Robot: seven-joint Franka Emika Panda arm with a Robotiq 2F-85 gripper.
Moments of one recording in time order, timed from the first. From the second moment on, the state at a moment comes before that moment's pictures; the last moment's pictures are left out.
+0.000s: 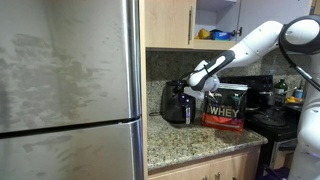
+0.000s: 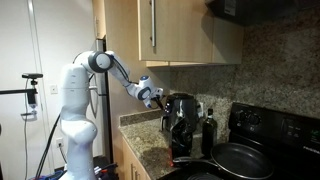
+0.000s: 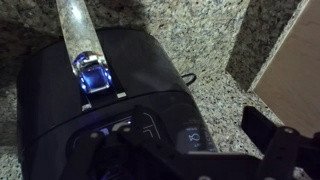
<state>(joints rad) 0.24 0.04 0.08 -2.28 0.23 3.04 0.35</state>
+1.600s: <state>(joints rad) 0.22 0.09 0.08 -2.24 0.25 3.09 0.39</state>
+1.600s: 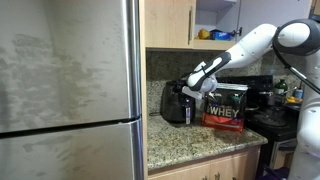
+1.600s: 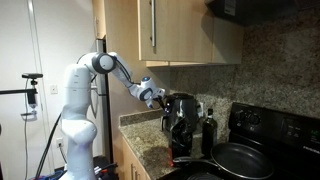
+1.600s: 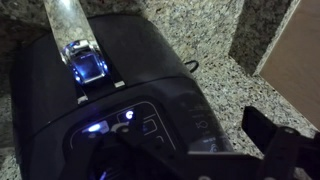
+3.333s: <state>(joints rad) 0.22 0.09 0.07 -2.24 0.23 3.06 0.45</state>
